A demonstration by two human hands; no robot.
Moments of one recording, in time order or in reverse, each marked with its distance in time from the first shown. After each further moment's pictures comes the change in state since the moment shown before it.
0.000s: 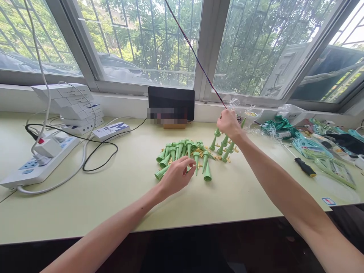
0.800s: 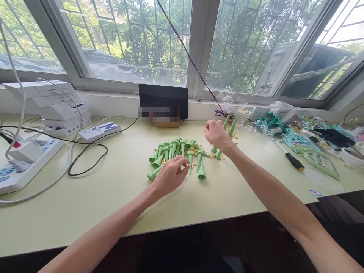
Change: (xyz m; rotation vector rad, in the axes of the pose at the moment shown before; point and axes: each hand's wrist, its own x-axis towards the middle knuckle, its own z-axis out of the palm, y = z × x) left_hand 0.000 -0.001 -0.002 0.013 -0.005 0.015; right_hand -0.056 -0.051 -0.018 -0.118 -0.242 0.020
